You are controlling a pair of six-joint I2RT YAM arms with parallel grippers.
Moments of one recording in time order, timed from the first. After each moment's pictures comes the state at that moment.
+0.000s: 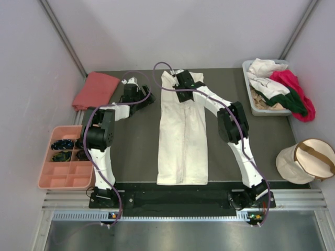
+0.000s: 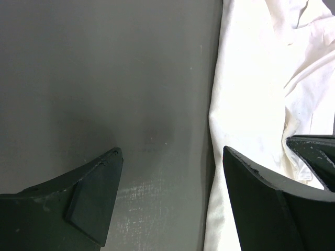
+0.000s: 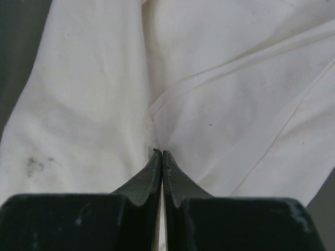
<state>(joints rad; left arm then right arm) -0.18 2.06 1.25 0.25 0.16 -0.62 0.54 2.44 2.12 -0.50 0.10 0.05</state>
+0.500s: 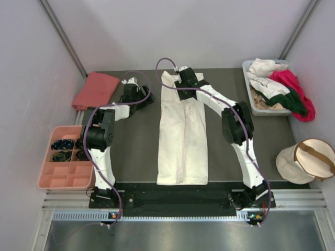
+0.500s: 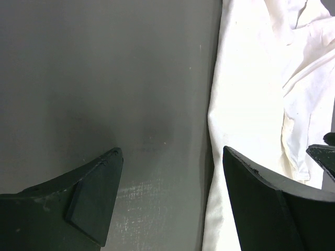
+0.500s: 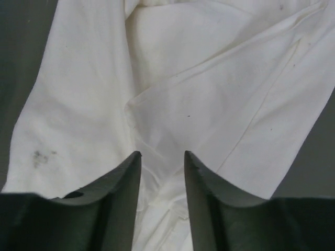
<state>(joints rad) -0.18 2.06 1.25 0.25 0.17 -0.63 0.53 2.35 2.03 -0.47 0.14 0.07</state>
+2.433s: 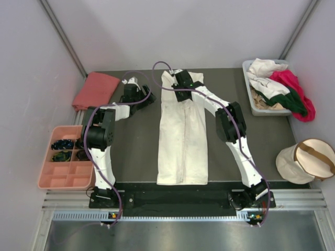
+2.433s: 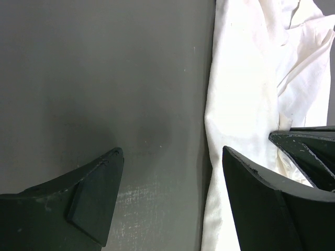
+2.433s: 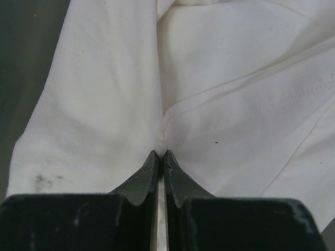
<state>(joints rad) -0.18 2.07 1.25 0.28 0.19 -0.63 0.54 2.49 2.18 -0.51 0.07 0.06</state>
